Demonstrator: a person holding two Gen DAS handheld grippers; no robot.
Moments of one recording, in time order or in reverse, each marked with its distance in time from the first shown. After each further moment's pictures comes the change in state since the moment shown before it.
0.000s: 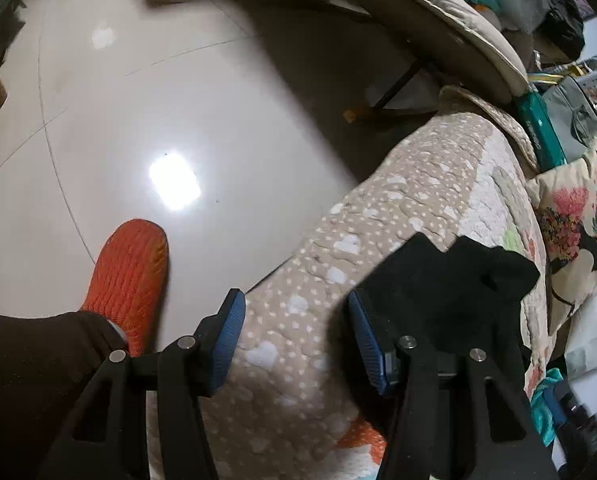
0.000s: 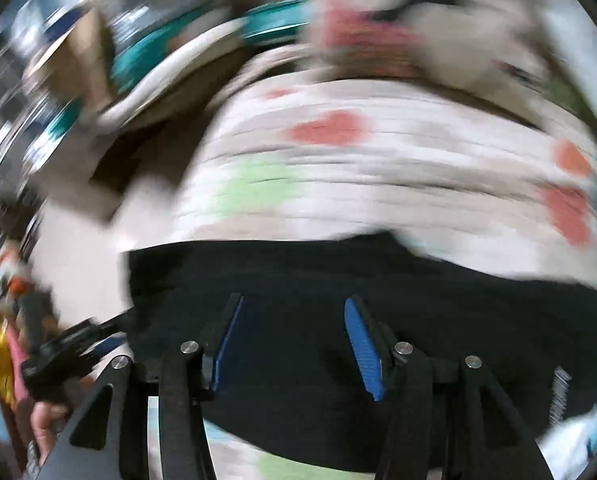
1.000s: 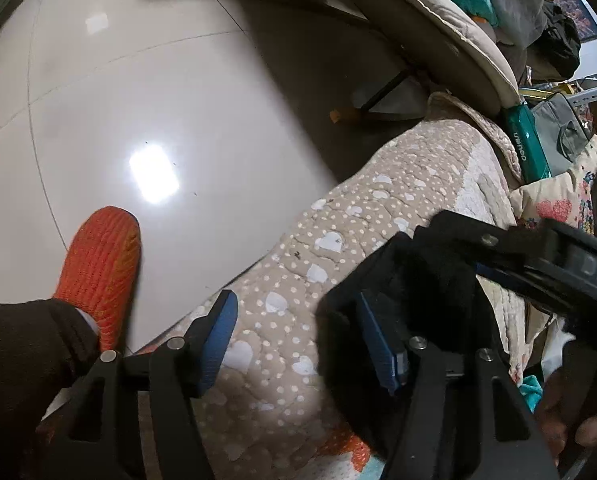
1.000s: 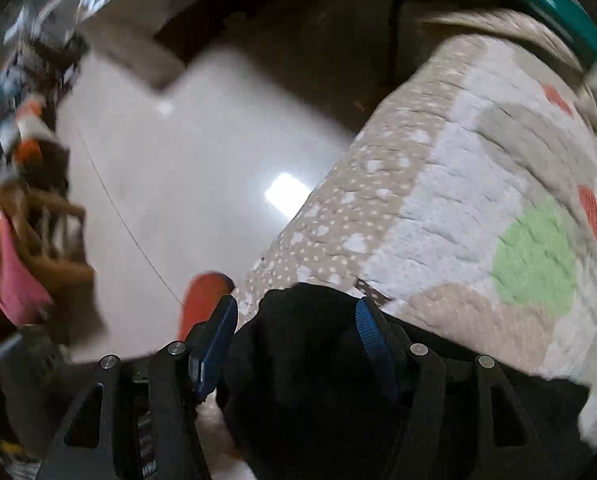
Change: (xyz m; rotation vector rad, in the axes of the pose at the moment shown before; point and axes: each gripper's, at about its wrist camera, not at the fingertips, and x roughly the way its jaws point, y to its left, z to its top) left arm 0.009 0.000 -0.005 -0.041 -0.006 -0.108; right arm 0.175 0.180 0.053 -0.403 0.368 0.024
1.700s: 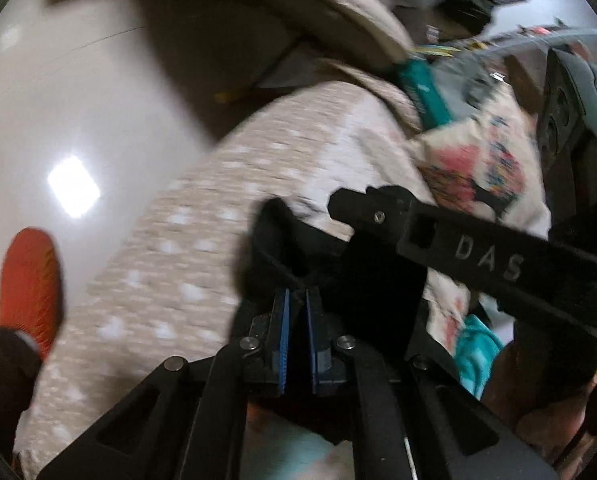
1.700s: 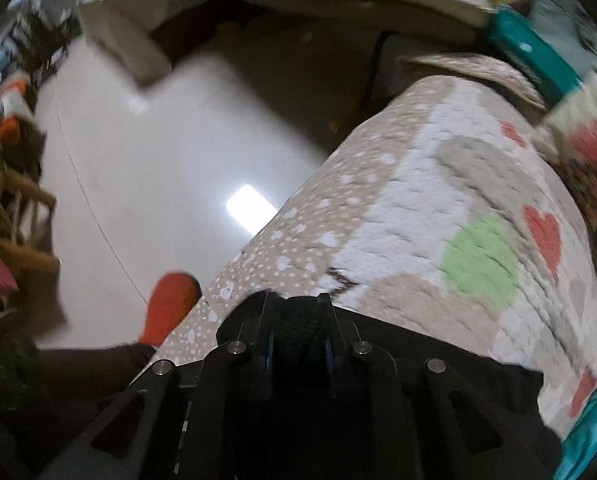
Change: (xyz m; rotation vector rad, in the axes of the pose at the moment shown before) left arm -0.020 -0.062 -0.017 0.206 0.090 -0.325; right arm -0.034 0.016 -0.026 -0.017 -0.096 -0.151
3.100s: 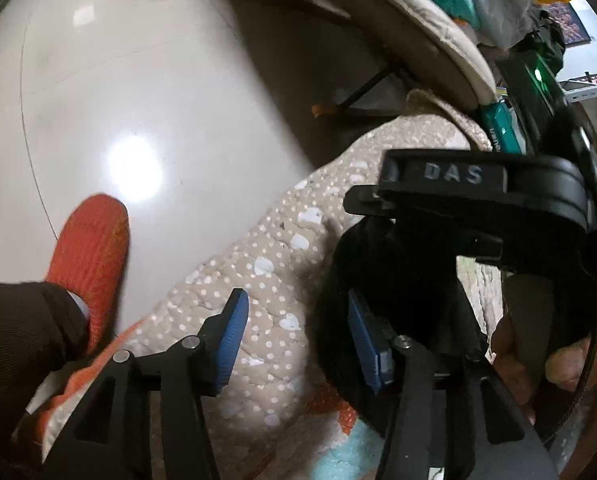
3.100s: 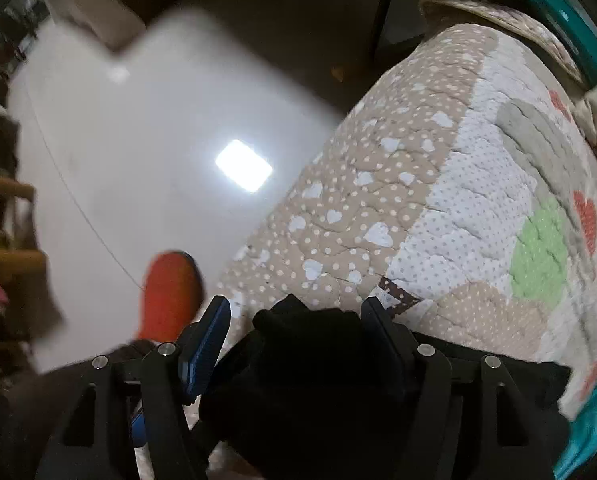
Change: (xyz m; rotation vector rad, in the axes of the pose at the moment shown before) left arm -0.016 0.060 -0.011 -0.213 -0.070 0.233; right arm 0.074 0.037 0.032 0.009 0.248 -0.065
